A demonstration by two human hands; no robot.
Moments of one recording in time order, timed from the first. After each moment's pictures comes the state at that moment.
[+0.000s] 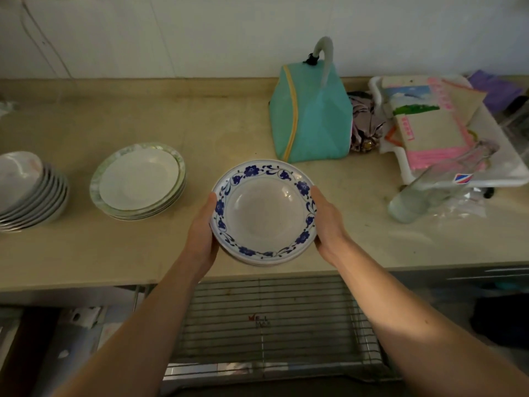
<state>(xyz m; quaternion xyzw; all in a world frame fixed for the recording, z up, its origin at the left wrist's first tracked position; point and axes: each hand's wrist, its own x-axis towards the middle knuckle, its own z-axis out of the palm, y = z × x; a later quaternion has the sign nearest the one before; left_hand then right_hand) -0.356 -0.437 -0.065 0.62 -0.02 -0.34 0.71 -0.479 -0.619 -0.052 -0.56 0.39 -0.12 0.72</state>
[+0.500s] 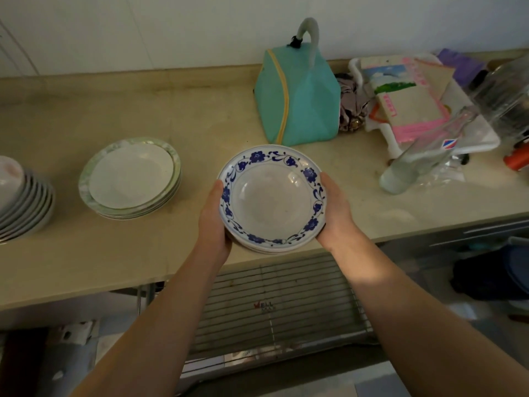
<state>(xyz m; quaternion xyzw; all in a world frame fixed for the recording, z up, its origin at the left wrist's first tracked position) -0.365 -0.434 -0.050 0.57 0.01 -0.36 0.74 -0.482 -0.586 -0.043 -0.38 0.46 -0.24 0.77</state>
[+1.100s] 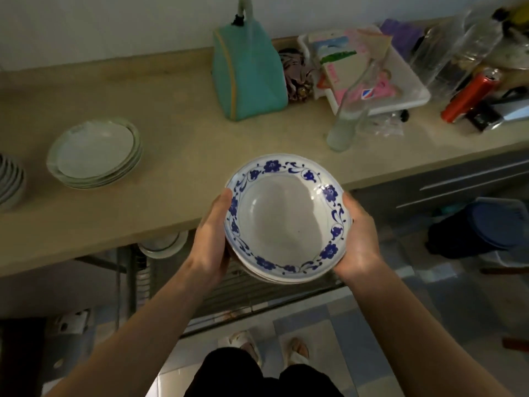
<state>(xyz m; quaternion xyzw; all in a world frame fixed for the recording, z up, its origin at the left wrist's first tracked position) -0.524 -0.390 -0.003 0.60 -0.09 -0.47 0.64 -0.680 -0.525 0.002 -0.32 0.52 -0.26 0.75</state>
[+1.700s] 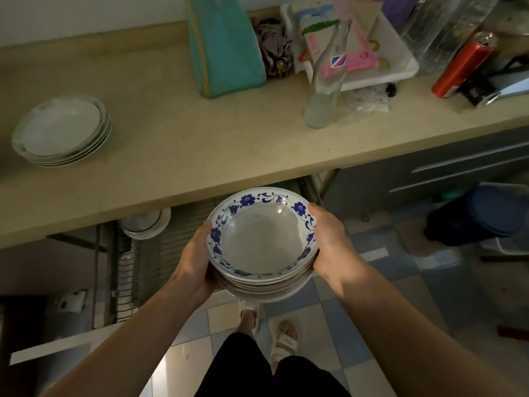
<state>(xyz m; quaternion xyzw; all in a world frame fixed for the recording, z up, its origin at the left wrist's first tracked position) -0.600 -0.386 -0.069 0.63 0.14 -0.51 0.57 -0.734 -0.548 -0.060 -0.32 0.60 -0.15 0.72</state>
